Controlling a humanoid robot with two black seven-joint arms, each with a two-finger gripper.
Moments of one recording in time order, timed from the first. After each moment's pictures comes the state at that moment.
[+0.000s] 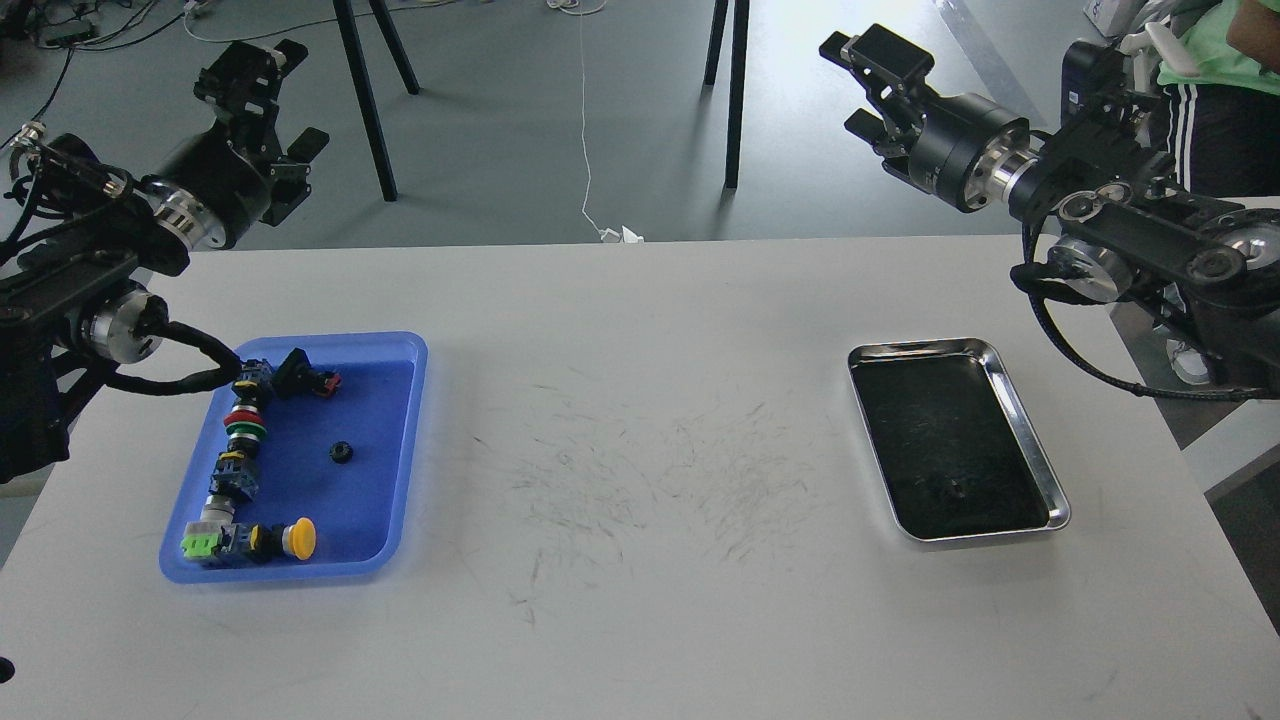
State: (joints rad) left arm -0.97 0.54 -0.28 -0.67 0.24 -0.23 -0.49; right arm 1.31 -0.51 -0.08 0.93 -0.47 0.13 0.33
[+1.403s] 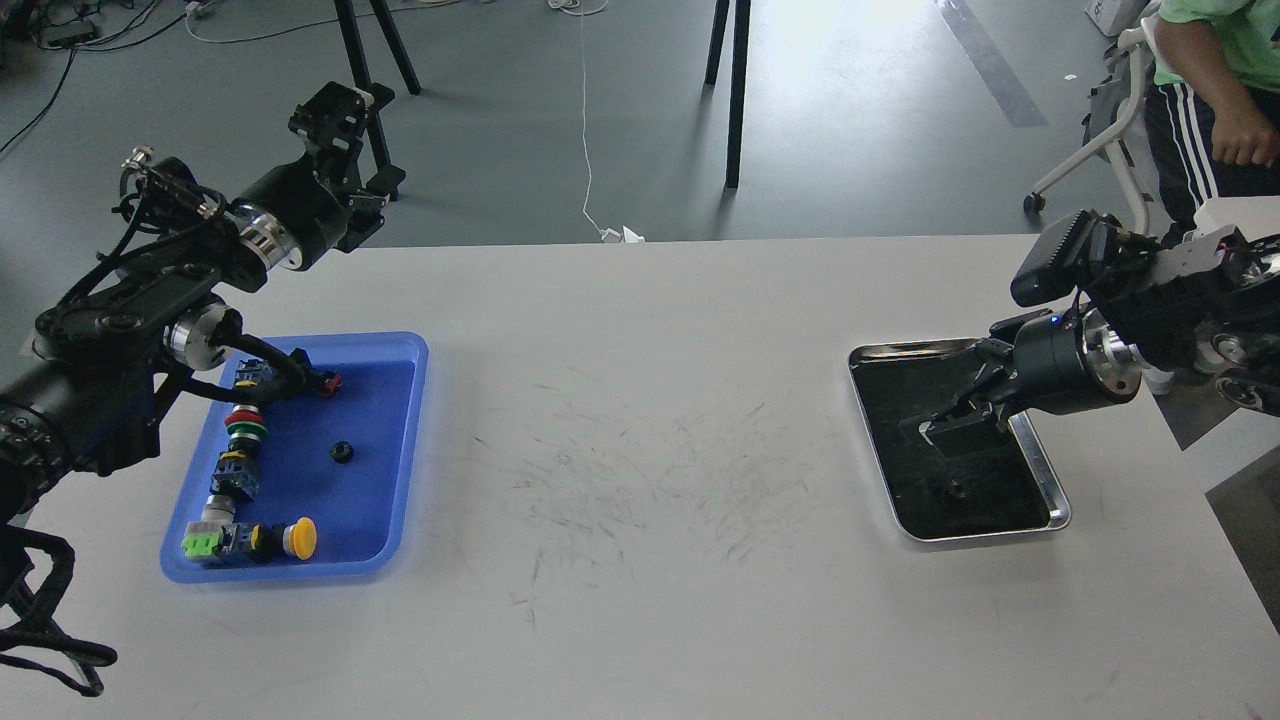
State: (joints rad) left arm -0.99 0.33 -0.28 -0.42 0.30 -0.37 -0.49; right arm 1.53 -0.78 -0.65 1.30 -1.63 0.18 0.49
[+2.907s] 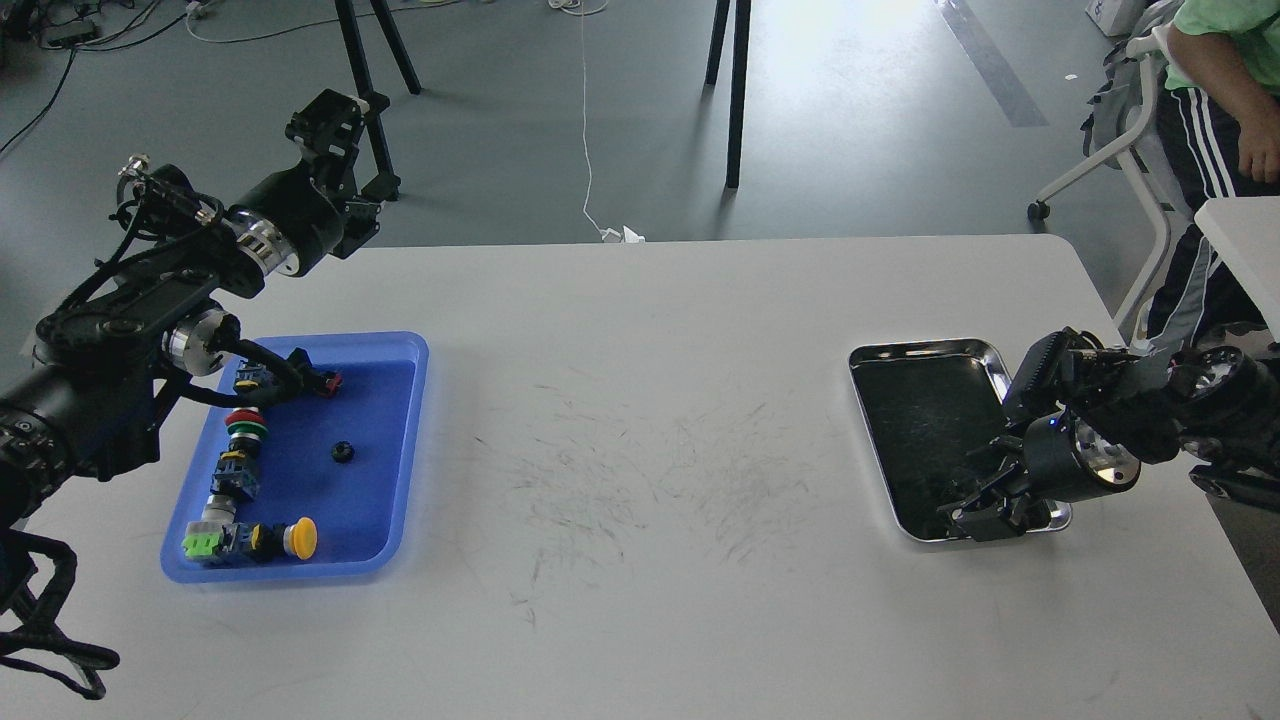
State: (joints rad) left arm -0.98 0.33 -0.28 -0.41 0.30 -0.37 -0.49; right arm 1.27 -0.66 -0.65 1.06 -1.71 0.10 0.49
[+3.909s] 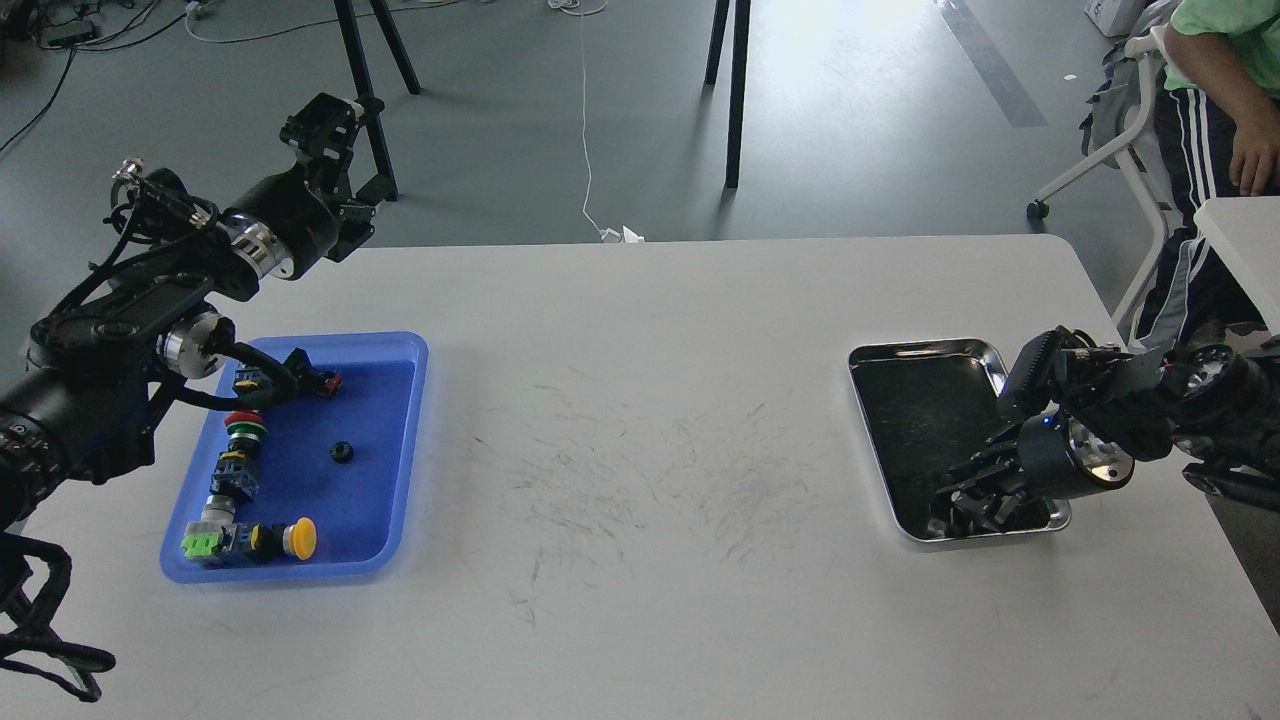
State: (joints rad) left arm -0.98 0.34 -0.28 -0.41 0.30 -0.37 -0.49; right arm 1.27 -0.64 -0.66 1.05 -1.72 0.10 0.49
